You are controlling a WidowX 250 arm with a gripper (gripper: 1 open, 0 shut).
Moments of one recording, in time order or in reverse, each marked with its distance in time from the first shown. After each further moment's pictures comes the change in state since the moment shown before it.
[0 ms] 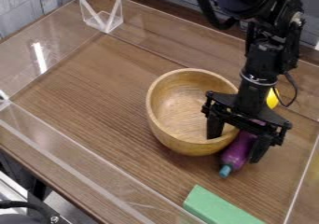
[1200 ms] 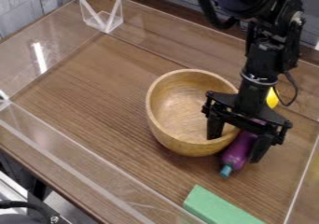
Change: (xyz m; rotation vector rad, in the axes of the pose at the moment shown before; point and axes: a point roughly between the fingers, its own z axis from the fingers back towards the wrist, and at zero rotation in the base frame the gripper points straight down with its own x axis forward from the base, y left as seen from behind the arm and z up) arm 0.000 -0.002 0.000 -0.006 0.004 0.017
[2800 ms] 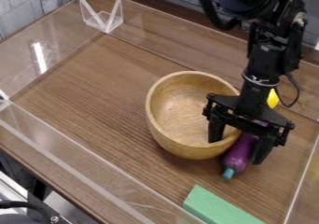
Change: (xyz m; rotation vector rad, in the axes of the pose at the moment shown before) arm -0.004 -0.006 -0.001 0.000 0.012 0.020
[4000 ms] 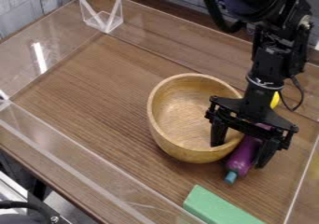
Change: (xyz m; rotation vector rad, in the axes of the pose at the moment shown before) arm -0.001 -0.001 -0.001 0.006 0.016 0.013
